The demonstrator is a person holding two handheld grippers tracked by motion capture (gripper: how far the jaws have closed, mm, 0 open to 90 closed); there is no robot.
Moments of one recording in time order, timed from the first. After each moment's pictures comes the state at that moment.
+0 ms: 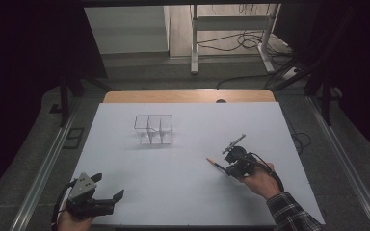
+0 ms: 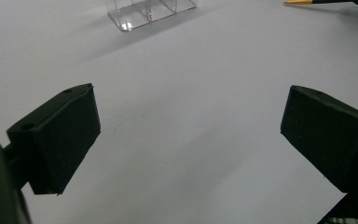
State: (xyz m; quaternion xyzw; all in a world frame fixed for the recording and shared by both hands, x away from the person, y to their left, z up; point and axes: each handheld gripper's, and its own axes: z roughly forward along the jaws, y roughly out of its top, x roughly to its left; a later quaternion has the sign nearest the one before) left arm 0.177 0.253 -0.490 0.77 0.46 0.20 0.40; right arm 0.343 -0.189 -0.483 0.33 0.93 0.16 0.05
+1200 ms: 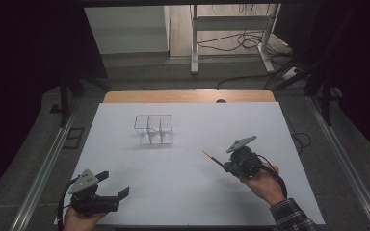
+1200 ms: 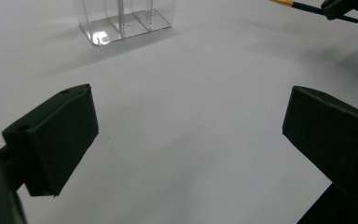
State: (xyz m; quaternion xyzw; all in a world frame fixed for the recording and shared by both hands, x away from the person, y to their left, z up) left arm 0.186 0.241 -0.483 0.75 0.46 0.15 0.45; right arm 0.321 -0.195 -0.455 0.31 0.91 0.27 0.09
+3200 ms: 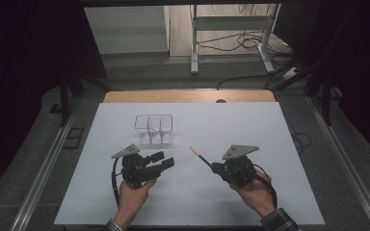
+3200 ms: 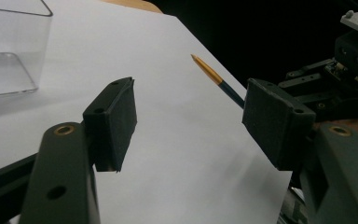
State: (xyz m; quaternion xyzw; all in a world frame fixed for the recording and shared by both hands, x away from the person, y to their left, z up) left arm 0.269 0.146 -0.479 0.67 0.45 -0.01 0.59; right arm 0.287 -0.174 -0.444 0.29 0.87 0.38 0.11
